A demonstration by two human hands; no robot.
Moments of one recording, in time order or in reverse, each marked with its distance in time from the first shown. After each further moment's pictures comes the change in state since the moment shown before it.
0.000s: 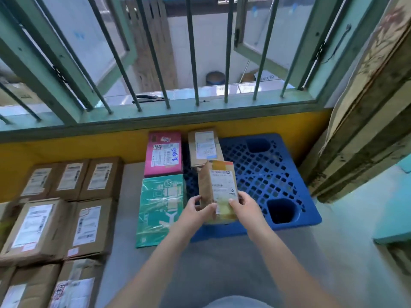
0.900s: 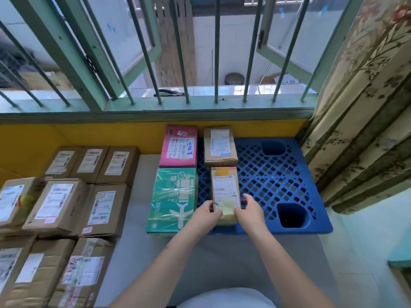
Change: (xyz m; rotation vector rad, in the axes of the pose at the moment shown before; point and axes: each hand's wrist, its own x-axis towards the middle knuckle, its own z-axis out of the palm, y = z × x) left_hand -0.010 -0.008 0.010 0.259 0.032 0.003; right_hand 0.003 0.014 0.017 -0.382 0.030 -0.052
